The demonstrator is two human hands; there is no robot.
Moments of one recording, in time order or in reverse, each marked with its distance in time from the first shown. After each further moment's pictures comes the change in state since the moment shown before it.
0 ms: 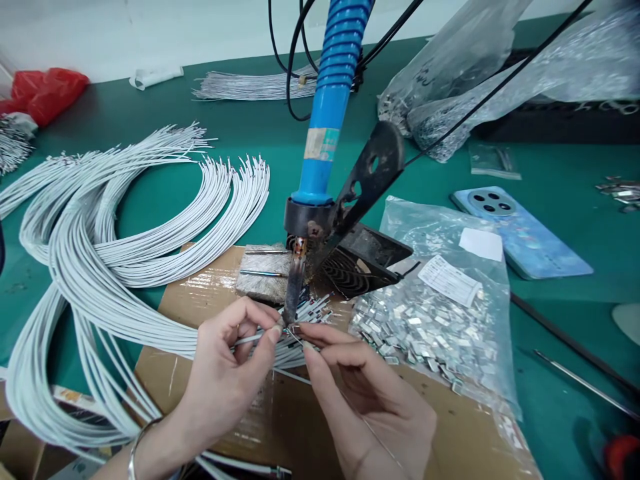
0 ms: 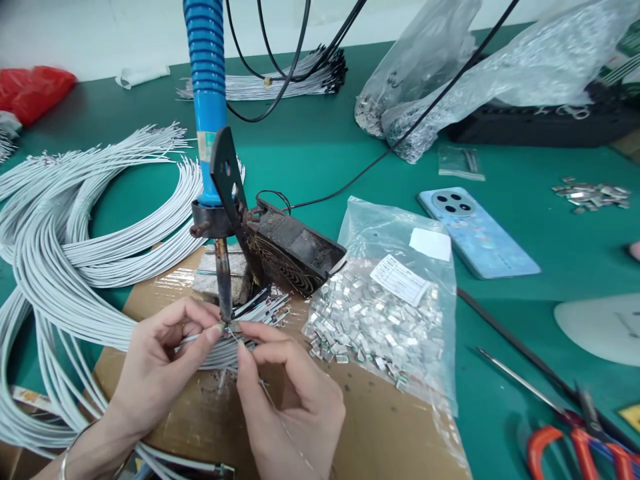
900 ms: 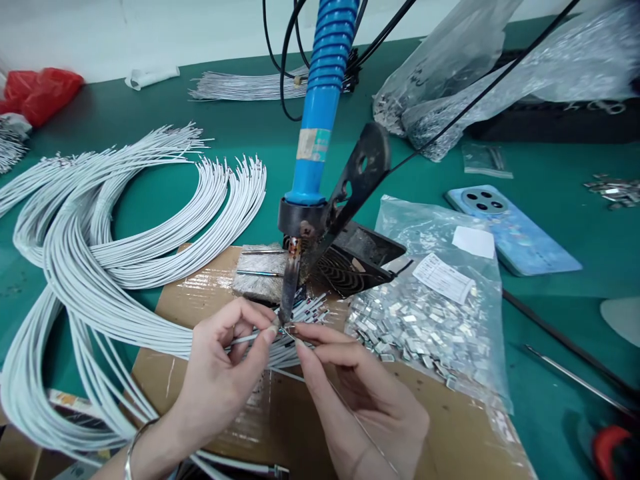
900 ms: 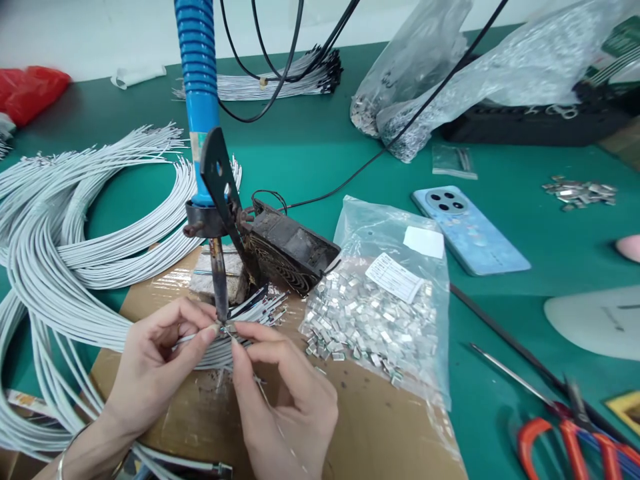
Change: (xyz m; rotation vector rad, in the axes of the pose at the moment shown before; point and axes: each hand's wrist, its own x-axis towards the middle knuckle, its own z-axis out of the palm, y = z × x) left_hand 0.000 -0.001 -0.003 0.049 -0.010 0.073; right_hand -0.003 -0.001 0.004 -0.027 0.061 -0.008
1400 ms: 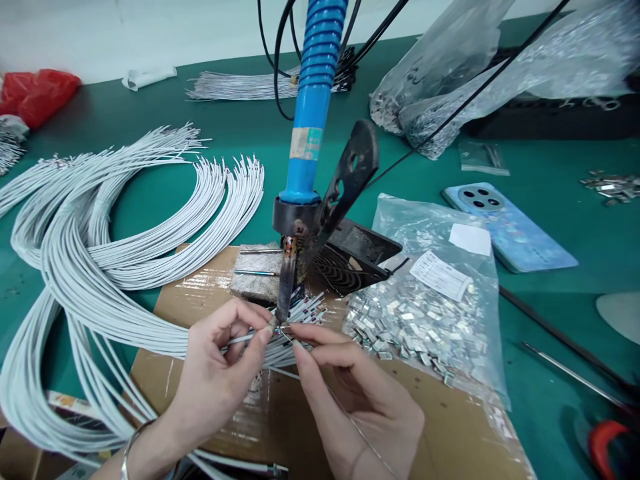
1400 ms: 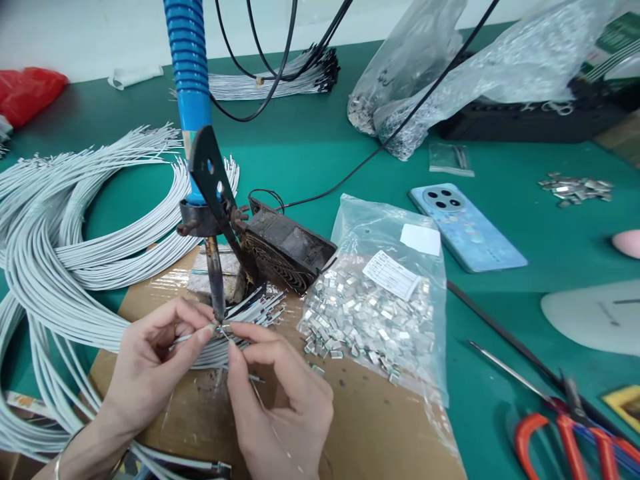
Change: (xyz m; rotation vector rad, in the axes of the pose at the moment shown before) left_hand 0.000 -0.001 -0.001 -0.054 0.011 -0.013; right_hand -0.002 -0.004 0.004 0.021 0.029 0.036
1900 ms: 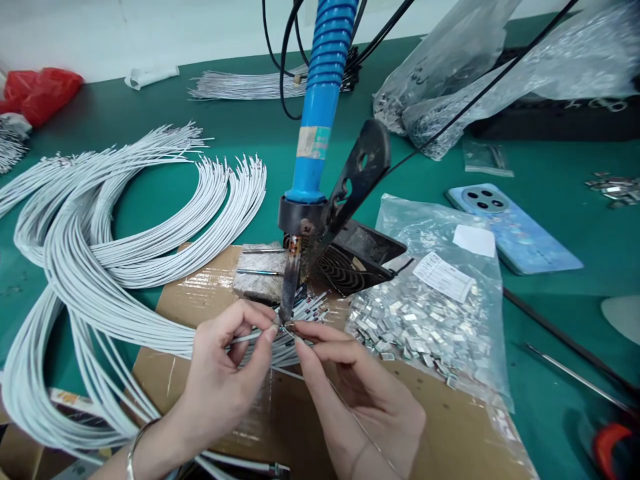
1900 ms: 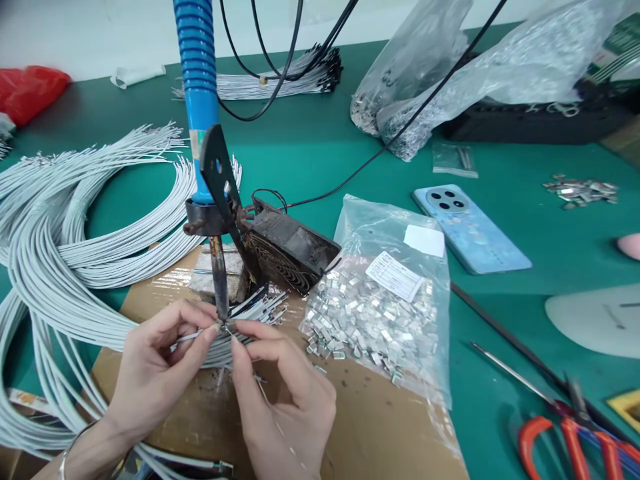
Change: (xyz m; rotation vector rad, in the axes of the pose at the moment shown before) left_hand -0.006 -0.007 0.003 0.111 0.038 0.033; right_hand 0.002 0.003 -0.004 -0.037 -0.031 -0.007
